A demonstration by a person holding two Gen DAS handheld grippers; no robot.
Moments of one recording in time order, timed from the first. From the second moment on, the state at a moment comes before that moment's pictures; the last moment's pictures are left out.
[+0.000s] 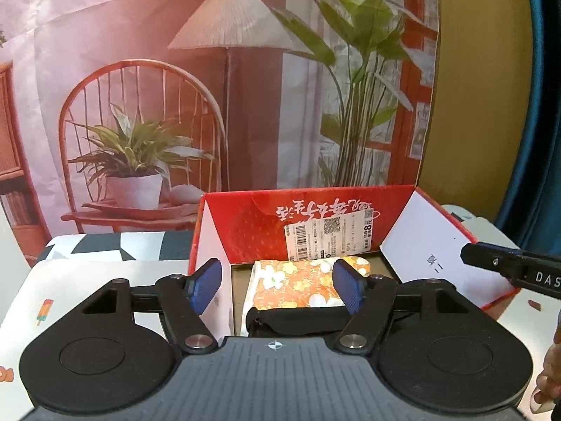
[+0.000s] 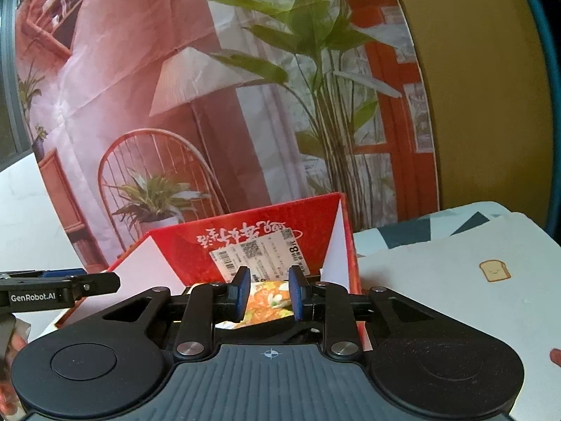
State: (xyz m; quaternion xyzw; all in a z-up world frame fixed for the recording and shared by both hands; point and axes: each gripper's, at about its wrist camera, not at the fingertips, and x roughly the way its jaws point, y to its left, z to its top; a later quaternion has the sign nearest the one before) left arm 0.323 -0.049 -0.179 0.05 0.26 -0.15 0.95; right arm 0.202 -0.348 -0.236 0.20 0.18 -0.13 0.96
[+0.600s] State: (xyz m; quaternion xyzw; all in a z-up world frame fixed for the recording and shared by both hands) left arm 0.212 -0.001 -0.186 -0.01 0.29 -0.17 0.94; right arm 0.129 -0.285 -0.232 0.21 0.18 -0.08 0.96
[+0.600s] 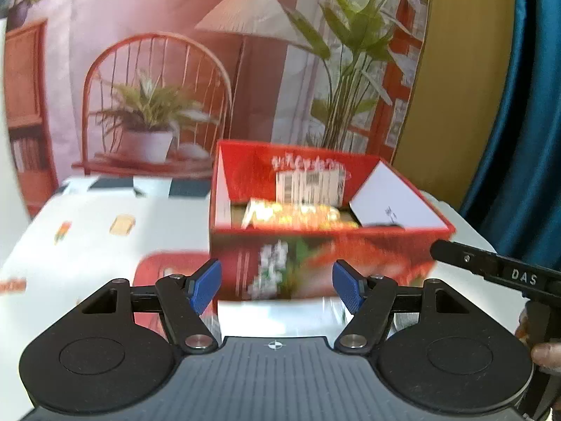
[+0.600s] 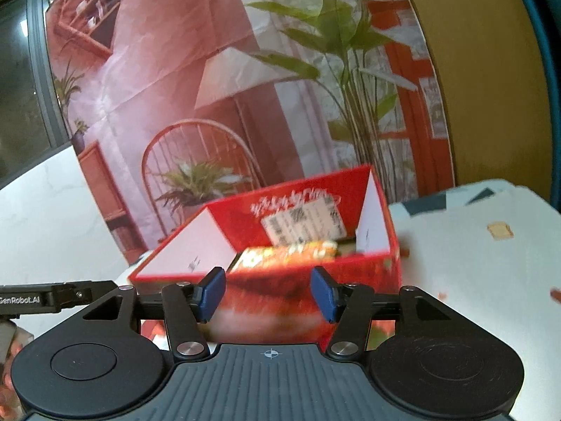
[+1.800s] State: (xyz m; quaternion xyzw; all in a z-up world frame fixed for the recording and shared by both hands) left arm 0.146 0.030 -0.284 -0.11 0.41 -0.19 0.88; right arm 0.082 -0.198 -0.289 0.20 0.36 0.01 0.91
